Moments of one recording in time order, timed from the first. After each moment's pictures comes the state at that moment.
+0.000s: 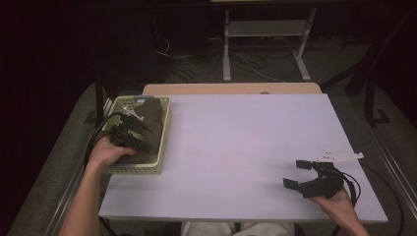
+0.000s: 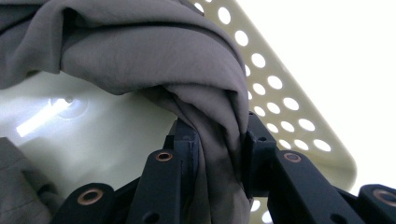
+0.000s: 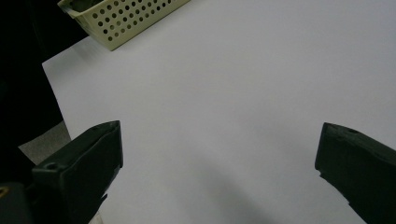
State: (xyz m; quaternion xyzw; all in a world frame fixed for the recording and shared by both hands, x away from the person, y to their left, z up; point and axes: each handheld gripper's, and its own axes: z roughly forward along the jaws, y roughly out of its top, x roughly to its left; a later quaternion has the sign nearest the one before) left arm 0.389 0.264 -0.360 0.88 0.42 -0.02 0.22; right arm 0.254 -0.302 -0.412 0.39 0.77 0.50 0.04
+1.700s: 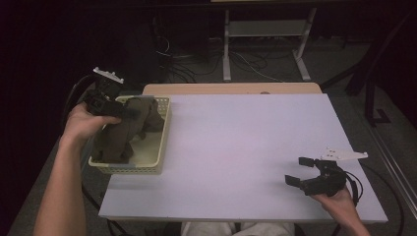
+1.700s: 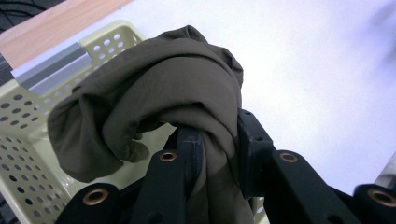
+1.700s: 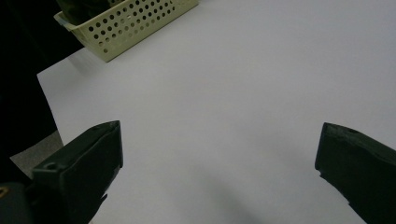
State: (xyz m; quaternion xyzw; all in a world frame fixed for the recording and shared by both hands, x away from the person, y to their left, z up) left arm 0.391 0.270 -0.237 0.88 0.37 0.08 0.29; right arm 0.255 -0.306 -0.408 0.40 0.76 0.51 0.05
